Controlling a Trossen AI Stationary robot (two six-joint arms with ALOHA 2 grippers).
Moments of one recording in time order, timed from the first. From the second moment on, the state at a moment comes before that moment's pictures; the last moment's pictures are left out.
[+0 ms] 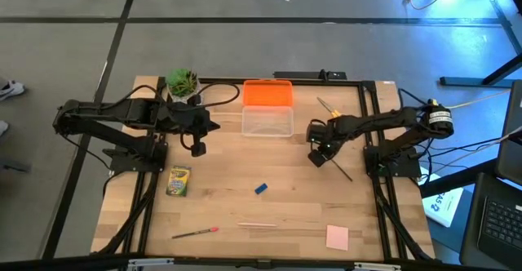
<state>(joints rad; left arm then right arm) -0.05 1.00 1.10 -0.81 -0.30 -0.08 -0.13 1.46 0.75 -0.79 -0.01 0.72</state>
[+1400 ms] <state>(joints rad) -0.05 1.00 1.10 -0.81 -0.30 -0.08 -0.35 2.25 2.09 -0.91 0.03 -0.25</state>
